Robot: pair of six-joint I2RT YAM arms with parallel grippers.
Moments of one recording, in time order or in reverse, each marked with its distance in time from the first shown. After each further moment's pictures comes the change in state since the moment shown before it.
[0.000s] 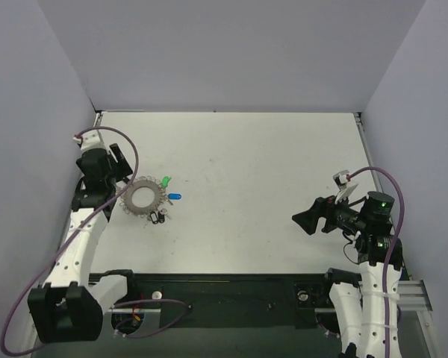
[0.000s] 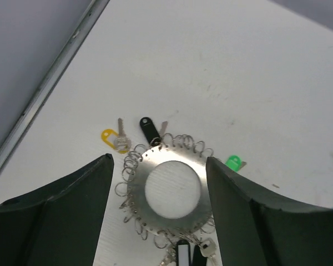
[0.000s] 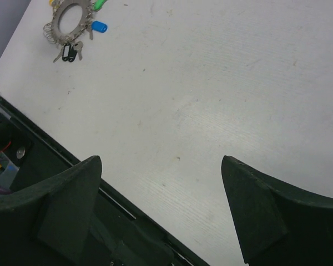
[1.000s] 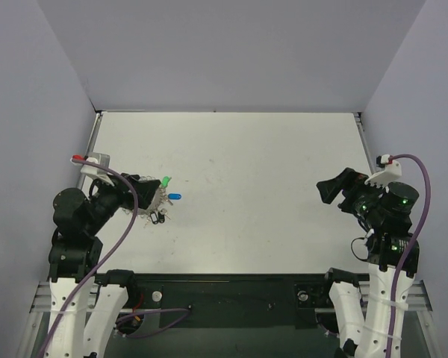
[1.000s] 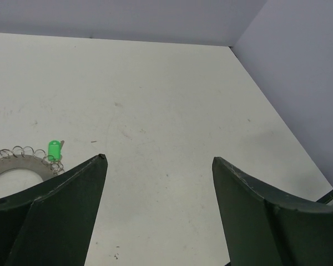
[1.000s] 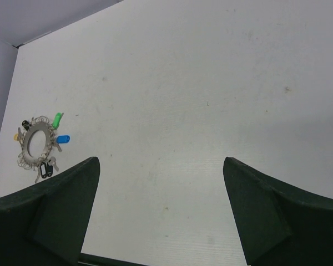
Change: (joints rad) left arm -0.079 -0.588 0.029 -0.191 0.762 -0.082; right arm -0.053 0.039 0.255 0.020 0.431 0.380
